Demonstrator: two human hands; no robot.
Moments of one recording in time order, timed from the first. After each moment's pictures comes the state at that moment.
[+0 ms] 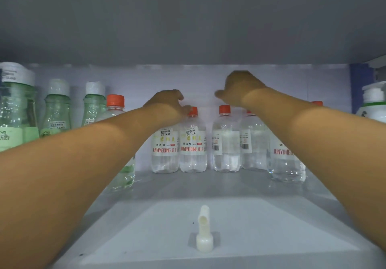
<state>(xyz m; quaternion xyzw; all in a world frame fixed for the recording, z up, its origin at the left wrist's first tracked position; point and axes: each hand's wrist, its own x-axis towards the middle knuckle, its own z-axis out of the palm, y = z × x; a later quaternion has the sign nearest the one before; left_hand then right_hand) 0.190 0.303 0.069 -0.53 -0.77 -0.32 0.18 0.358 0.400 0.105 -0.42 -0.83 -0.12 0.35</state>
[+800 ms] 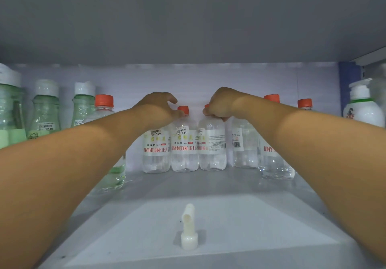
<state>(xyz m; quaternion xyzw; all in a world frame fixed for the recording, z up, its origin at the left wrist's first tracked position) 0.179 0.310 0.065 -0.55 -0.76 -0.32 0.18 0.349 0.414 0.086 -0.41 -0.87 0.03 0.27</state>
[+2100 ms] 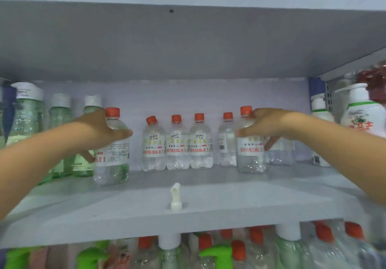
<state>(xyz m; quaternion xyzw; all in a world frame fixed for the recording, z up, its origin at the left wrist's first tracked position) 0.168 0.165 0.040 -0.39 -0.85 -0.33 0.13 0.495 0.376 0.050 -0.44 -0.84 0.14 0.28</state>
